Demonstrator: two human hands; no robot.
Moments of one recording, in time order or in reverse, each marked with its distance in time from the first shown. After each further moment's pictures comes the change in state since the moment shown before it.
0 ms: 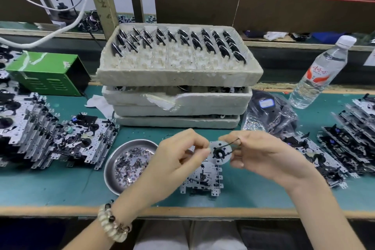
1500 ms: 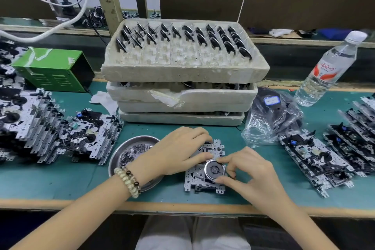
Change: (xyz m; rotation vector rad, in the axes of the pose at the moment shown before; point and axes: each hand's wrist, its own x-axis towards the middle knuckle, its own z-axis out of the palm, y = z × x) left_hand 0.027 -0.060 0.001 0.700 -0.500 0.085; right_hand -0.010 0.070 0.003 -1.267 0.387 -0.663
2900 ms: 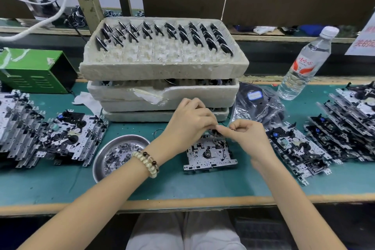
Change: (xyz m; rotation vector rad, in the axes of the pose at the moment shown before) left_hand 0.058 0.019 -0.003 0.038 0.535 0.160; right_hand 0.042 0.046 -0.014 0.570 0.239 0.801
